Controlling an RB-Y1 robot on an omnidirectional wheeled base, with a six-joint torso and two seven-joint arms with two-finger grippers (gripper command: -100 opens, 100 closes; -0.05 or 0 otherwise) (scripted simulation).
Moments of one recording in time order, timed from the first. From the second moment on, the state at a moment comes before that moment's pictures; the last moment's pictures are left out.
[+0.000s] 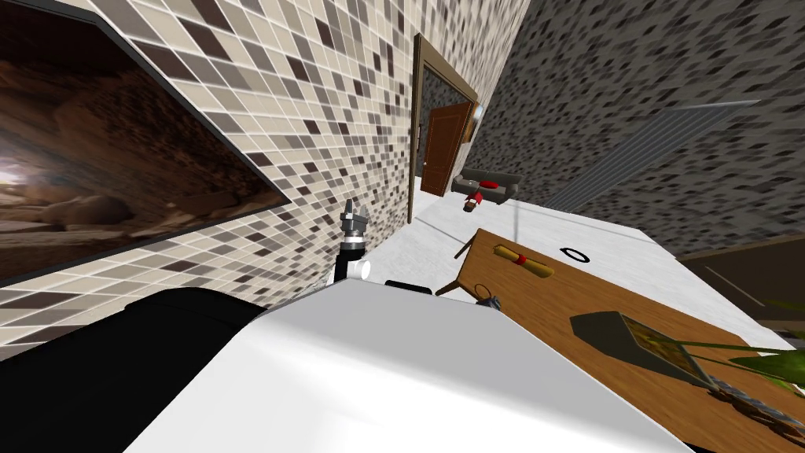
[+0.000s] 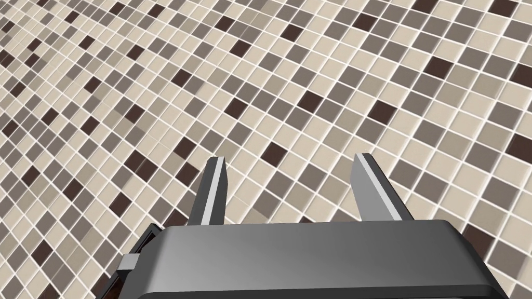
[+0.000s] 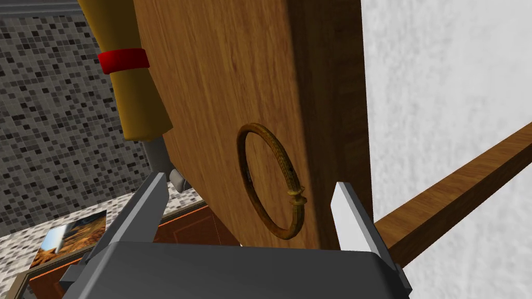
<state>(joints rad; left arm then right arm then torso) 0.45 -0.05 -0.06 -2.23 0.02 -0.40 0.15 0.32 -0.07 -0.28 -1.06 1.82 0.35 0.78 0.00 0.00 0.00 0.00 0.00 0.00</state>
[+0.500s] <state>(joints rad) 0.45 -0.05 -0.06 -2.23 0.02 -0.40 0.15 0.29 -0.03 -0.27 -1.01 1.87 0.39 0.77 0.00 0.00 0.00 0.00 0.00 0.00</state>
